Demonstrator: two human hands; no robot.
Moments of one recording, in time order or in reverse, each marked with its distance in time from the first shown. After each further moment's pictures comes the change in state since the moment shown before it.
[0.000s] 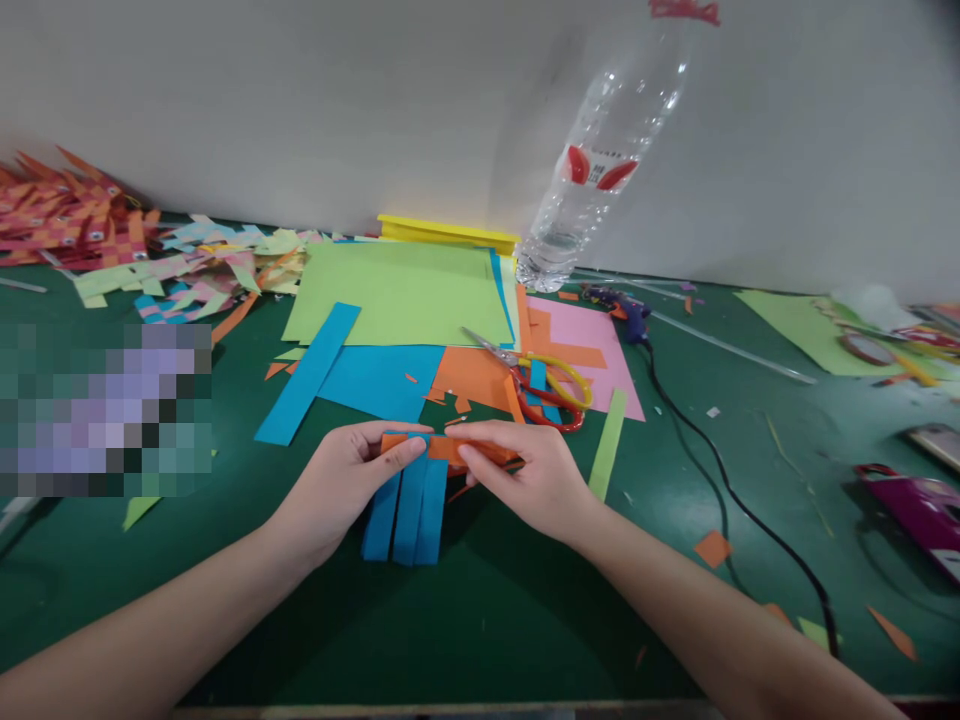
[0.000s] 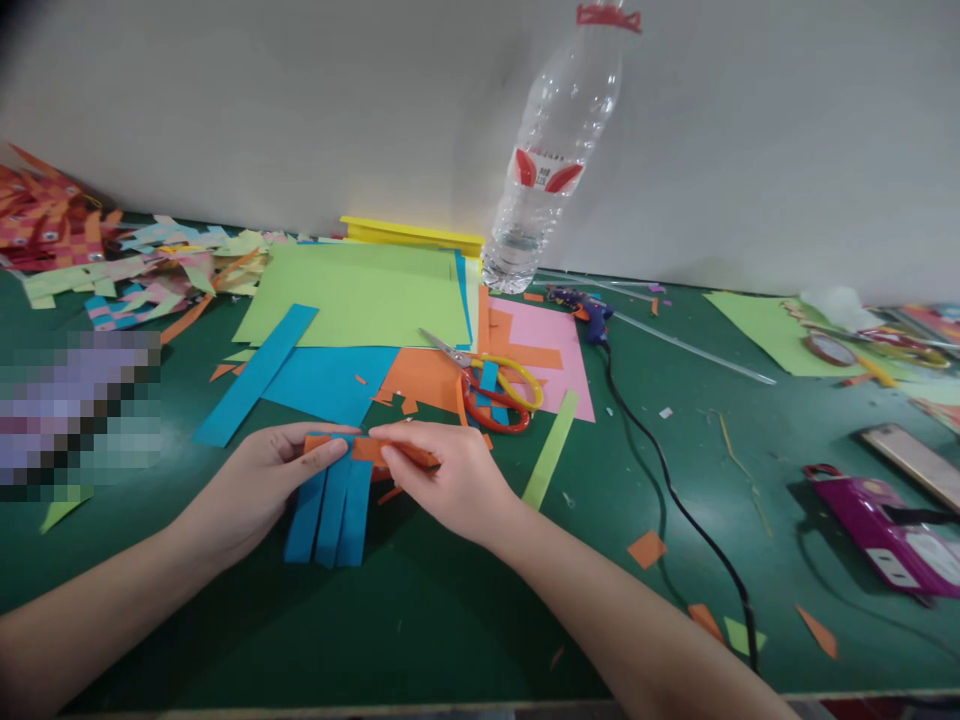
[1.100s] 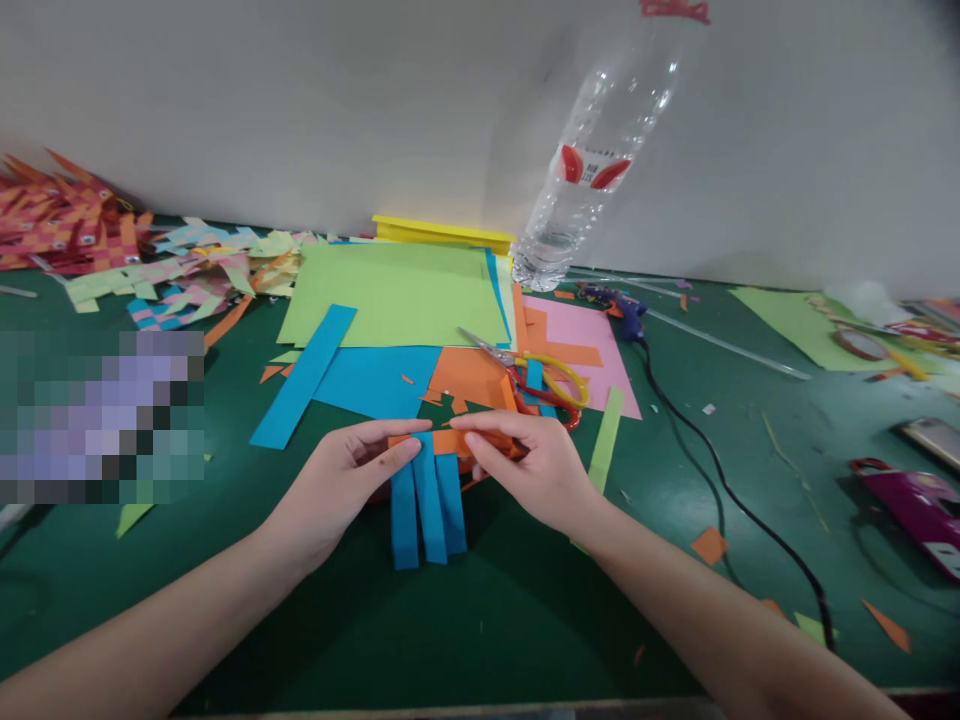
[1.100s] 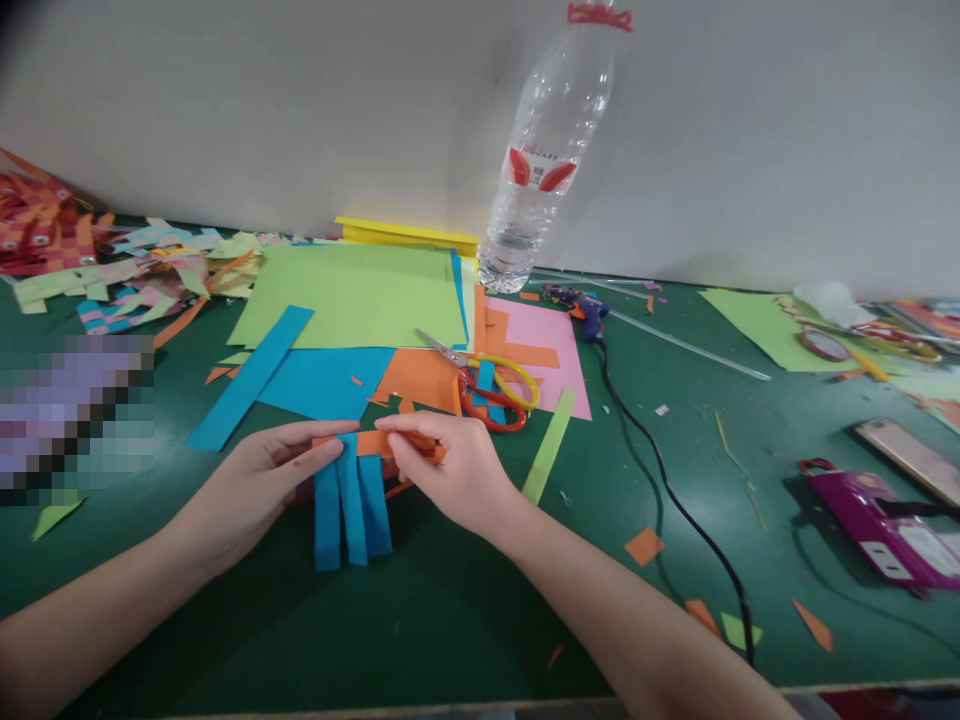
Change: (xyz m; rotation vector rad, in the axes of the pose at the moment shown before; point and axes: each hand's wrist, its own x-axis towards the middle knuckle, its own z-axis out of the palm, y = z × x) left_hand -0.004 0.005 0.001 -0.008 -0.013 -0.021; right_hand 0.000 0.000 -0.005 0.130 0.030 0.108
